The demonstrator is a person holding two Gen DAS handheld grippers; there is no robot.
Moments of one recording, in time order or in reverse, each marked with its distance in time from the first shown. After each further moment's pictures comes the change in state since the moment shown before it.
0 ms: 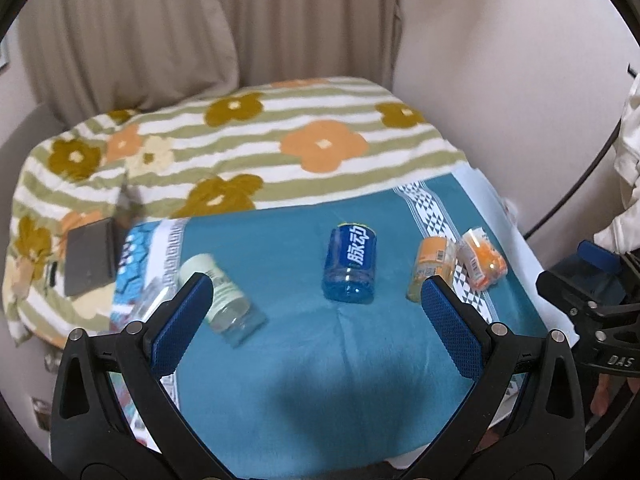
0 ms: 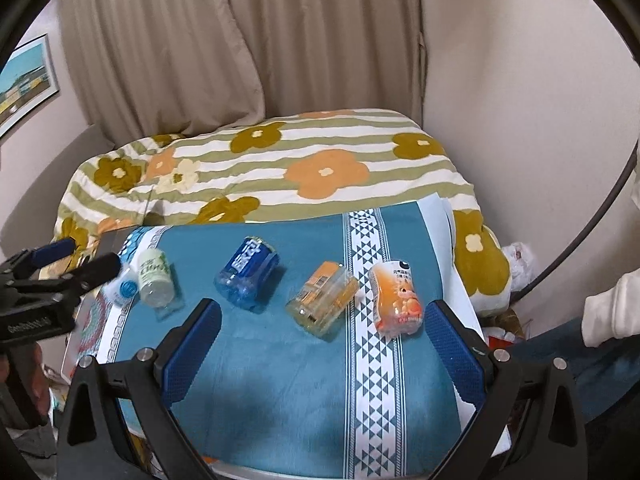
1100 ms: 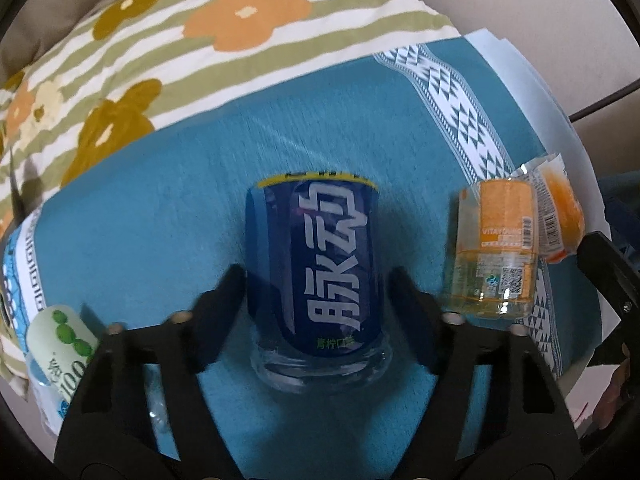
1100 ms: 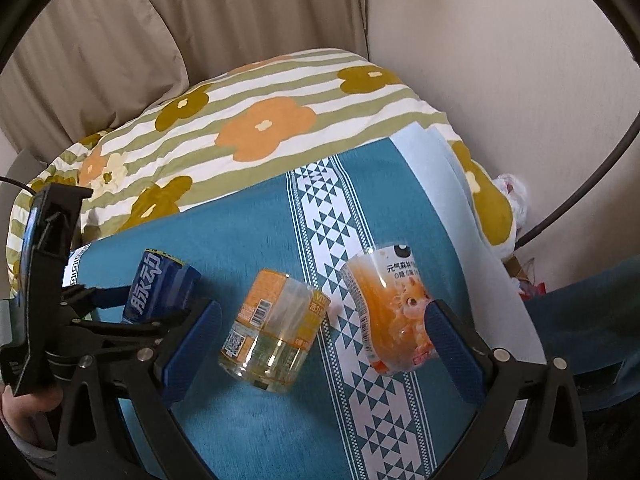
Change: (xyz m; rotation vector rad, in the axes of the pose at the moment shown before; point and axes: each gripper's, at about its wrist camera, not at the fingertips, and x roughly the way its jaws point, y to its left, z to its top) left arm 0.230 -0.037 0.006 0.142 0.485 -0.179; right arm 0.128 -0.027 0.013 0.196 0.187 -0.133
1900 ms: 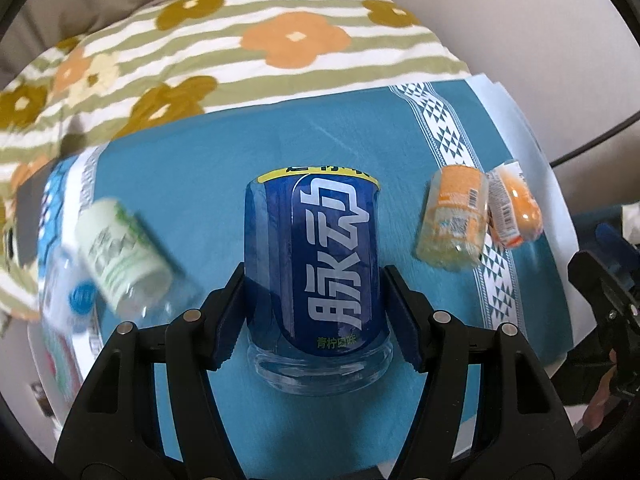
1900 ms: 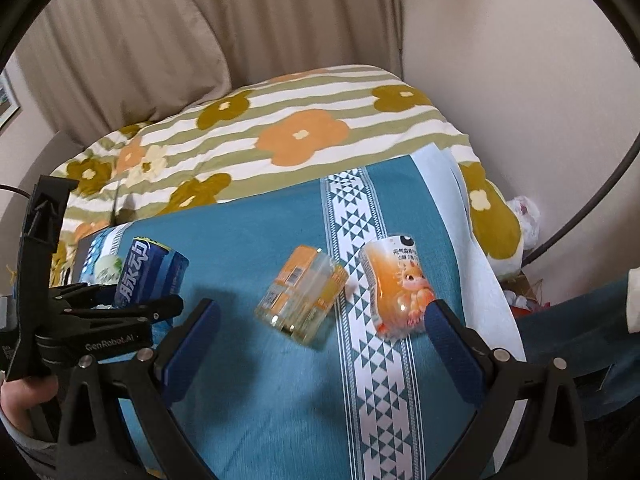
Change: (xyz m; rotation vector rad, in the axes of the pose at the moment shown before) left arm -0.084 -0.004 -0.072 -0.189 -0.141 0.057; right arm -0.058 0.000 -0.025 -0.107 -0.061 0.114
